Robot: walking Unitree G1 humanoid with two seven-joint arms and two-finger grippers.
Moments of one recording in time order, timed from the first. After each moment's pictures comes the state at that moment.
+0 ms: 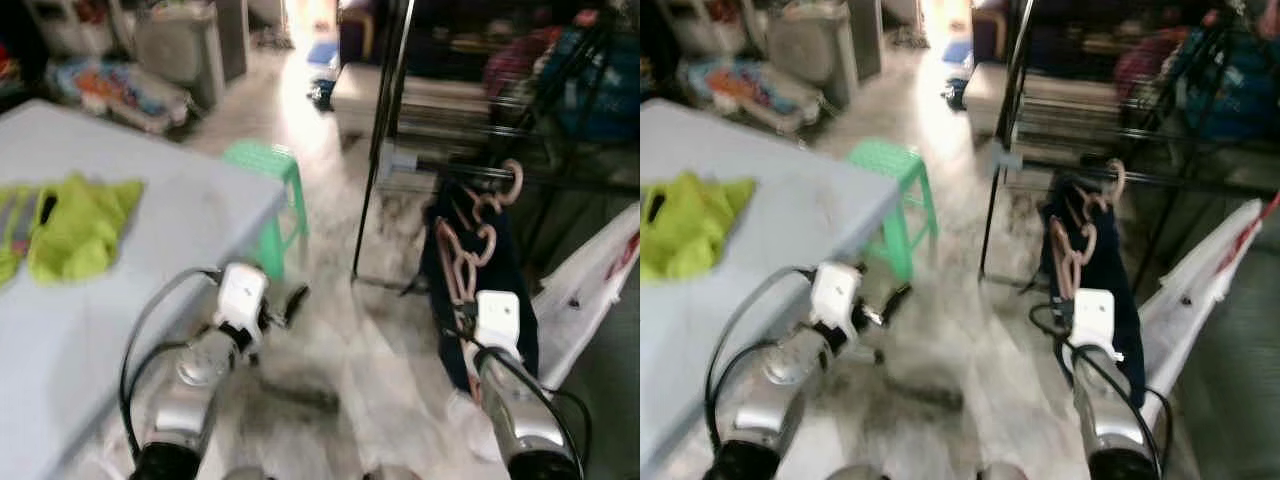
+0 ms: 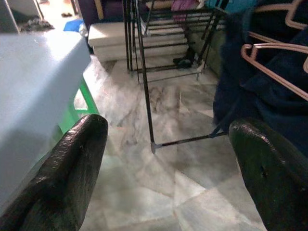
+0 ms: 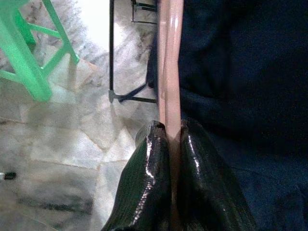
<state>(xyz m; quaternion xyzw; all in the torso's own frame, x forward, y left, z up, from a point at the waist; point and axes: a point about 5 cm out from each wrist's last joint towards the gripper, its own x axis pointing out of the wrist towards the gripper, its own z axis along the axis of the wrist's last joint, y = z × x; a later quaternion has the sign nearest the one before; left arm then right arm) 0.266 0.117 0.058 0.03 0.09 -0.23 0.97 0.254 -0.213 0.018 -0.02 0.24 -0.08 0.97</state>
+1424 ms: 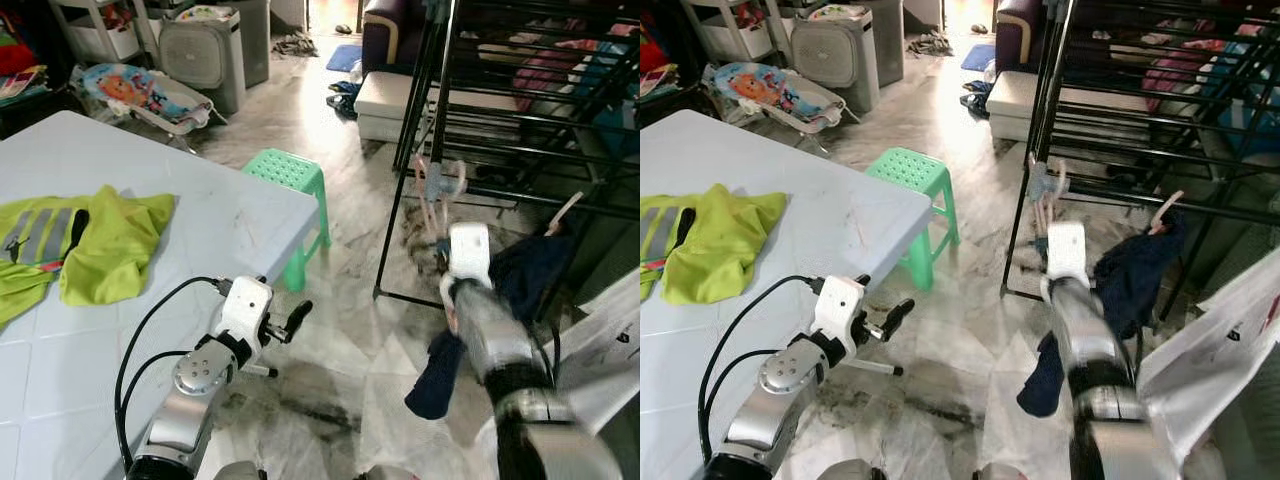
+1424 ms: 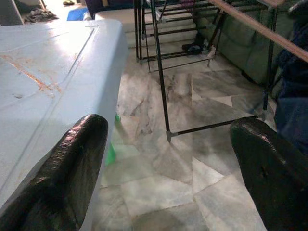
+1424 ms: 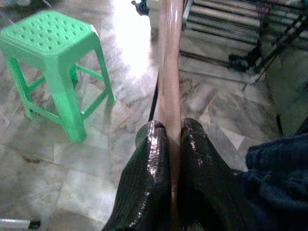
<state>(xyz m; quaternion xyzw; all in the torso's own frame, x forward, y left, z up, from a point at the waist) 0.253 0.116 0.055 0.05 0.11 -0.26 0.96 0.340 -0.194 0.069 -0.05 0.18 -0.04 0.98</state>
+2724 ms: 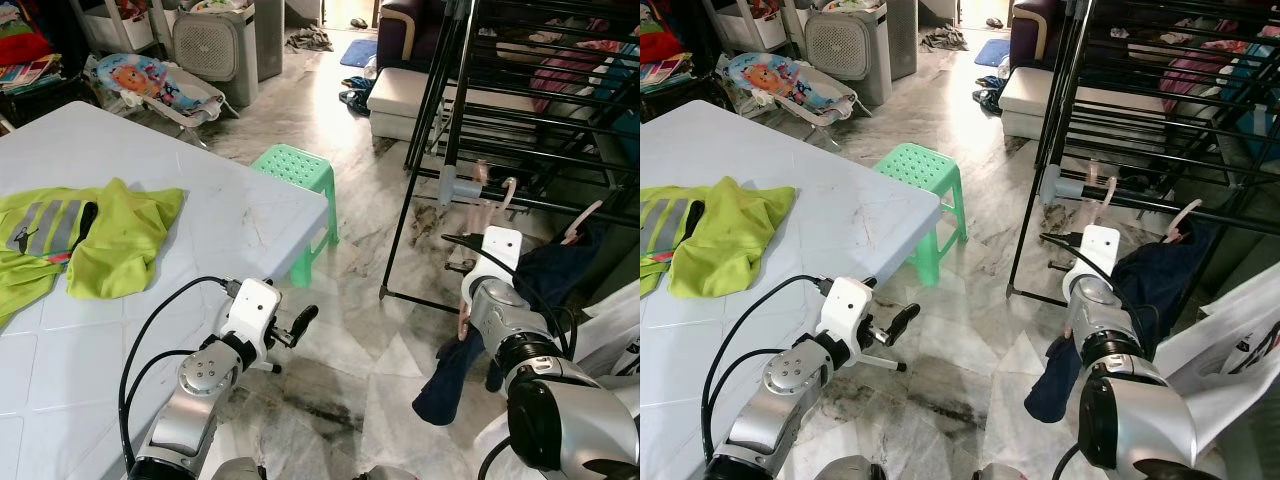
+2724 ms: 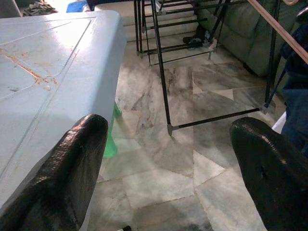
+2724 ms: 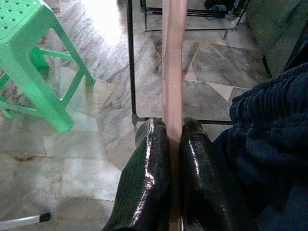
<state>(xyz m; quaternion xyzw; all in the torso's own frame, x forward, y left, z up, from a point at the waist) 0.249 0.109 0.056 0.07 0.11 -0.27 0.95 0.340 -0.226 0.055 0.03 0.25 -0.14 0.96</state>
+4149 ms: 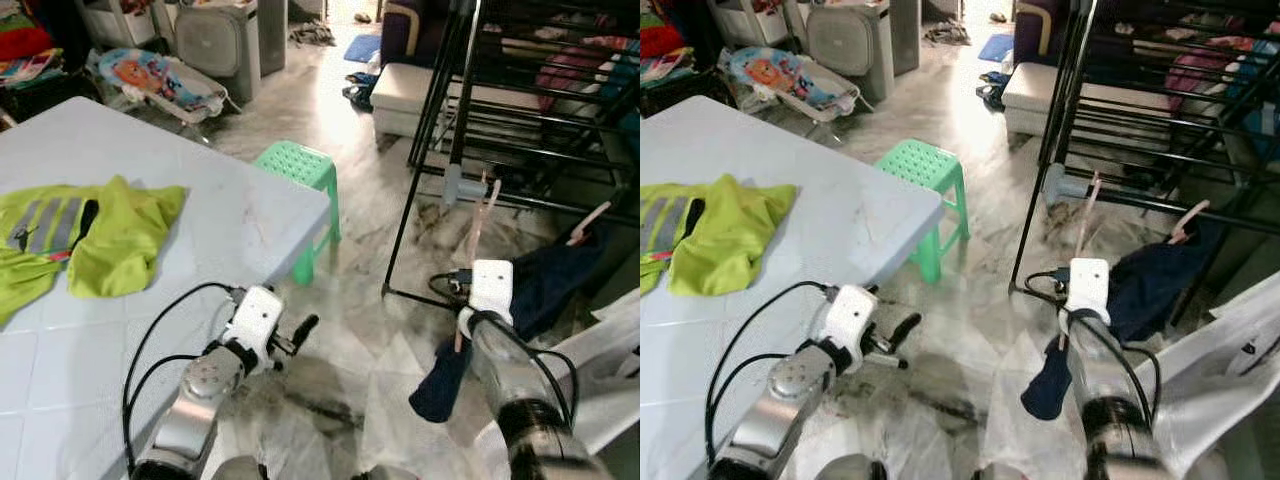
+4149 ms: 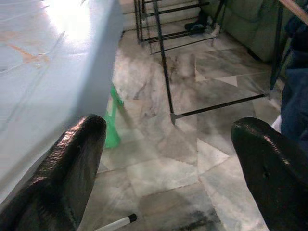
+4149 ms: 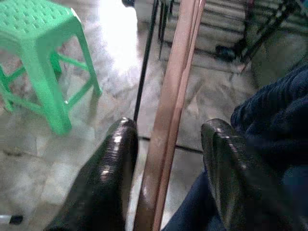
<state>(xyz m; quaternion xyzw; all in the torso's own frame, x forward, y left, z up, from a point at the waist) 0.245 0.110 0.048 0.09 0.12 -0.27 0.95 0.291 -0.219 0.038 -0.06 0.15 -0.08 0.98</state>
